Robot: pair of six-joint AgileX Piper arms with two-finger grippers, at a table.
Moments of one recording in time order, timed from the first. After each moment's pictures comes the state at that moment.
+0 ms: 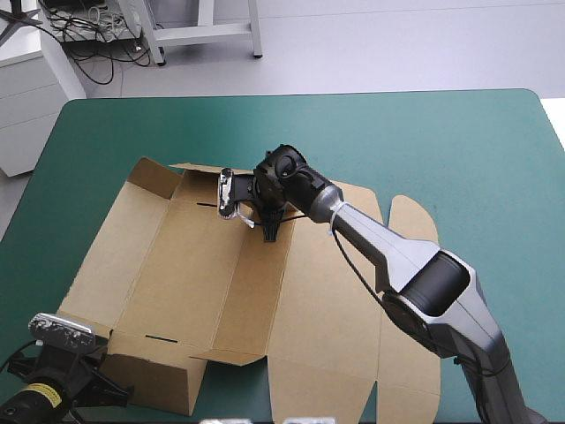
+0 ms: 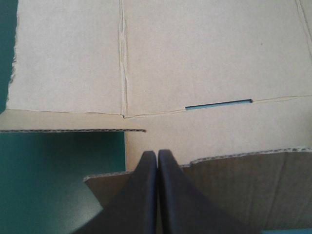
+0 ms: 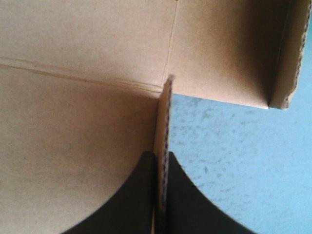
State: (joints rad) left arm -0.19 0.30 -0.48 0.02 1.08 0.09; right arm 0.78 2.17 -2.07 -0.15 1.04 -0.82
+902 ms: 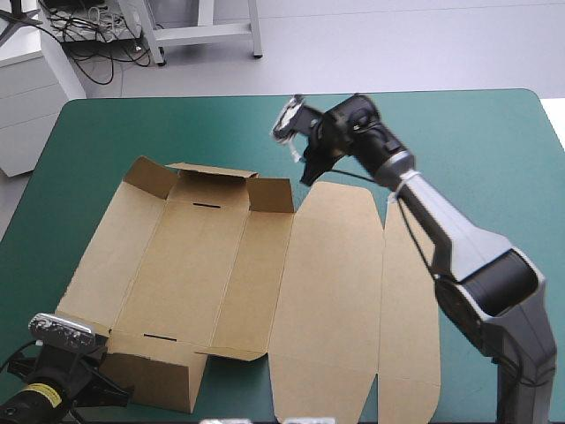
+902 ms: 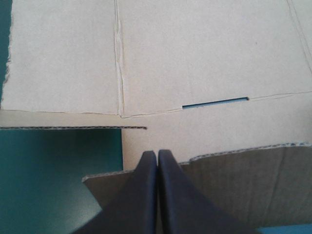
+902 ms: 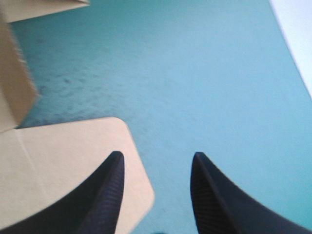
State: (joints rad) left arm -0.19 0.30 -0.48 0.02 1.08 0.09; right arm 0.54 1.98 -2.07 -0.17 1.06 -0.49
